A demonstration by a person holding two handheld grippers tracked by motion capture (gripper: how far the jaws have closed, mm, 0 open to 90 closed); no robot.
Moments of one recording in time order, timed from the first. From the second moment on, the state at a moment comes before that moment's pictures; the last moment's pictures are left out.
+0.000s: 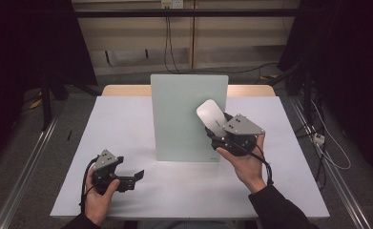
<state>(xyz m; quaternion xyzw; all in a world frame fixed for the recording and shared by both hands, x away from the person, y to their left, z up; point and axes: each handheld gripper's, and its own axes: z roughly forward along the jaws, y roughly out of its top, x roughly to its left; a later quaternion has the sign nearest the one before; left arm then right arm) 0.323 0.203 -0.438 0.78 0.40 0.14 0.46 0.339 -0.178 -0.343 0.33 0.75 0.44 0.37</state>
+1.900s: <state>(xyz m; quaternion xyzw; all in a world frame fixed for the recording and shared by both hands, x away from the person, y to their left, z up) 0.324 0.202 -0.436 0.78 0.40 0.14 0.46 0.335 -0.133 -0.427 0.20 0.92 0.32 0.11</state>
